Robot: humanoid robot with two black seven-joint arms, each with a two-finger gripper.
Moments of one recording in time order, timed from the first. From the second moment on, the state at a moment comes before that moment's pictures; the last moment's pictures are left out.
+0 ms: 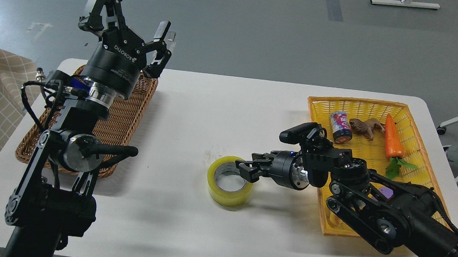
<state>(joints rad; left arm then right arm) -0.21 -0.04 -1.52 -1.70 0.80 -0.10 0.00 0.67 -0.17 0.59 1.21 -2.02 0.49 0.05</state>
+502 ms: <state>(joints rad) -0.21 -0.04 -1.52 -1.70 0.80 -0.09 0.00 0.66 -0.28 0.99 1.32 -2.00 0.49 0.05</state>
